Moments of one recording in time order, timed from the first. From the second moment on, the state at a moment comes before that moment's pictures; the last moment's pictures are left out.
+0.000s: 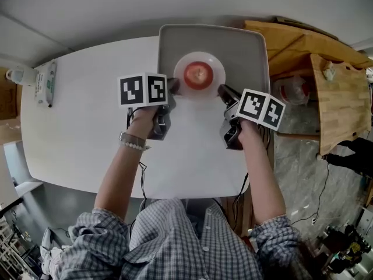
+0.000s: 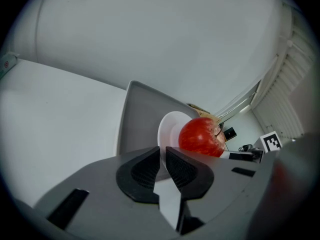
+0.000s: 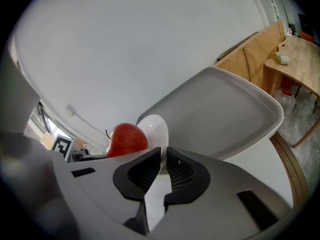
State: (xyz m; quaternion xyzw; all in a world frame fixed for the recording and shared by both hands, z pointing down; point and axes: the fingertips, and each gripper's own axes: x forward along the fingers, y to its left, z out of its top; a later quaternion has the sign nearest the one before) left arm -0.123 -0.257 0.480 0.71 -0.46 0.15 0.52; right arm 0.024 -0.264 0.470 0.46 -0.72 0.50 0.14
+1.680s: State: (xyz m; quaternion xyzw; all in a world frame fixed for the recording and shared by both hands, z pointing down) left arm -0.130 -0.294 0.497 0.69 -0.47 0.14 0.54; right arm 0.025 -0.296 0.499 0.45 -0.72 0.45 0.26
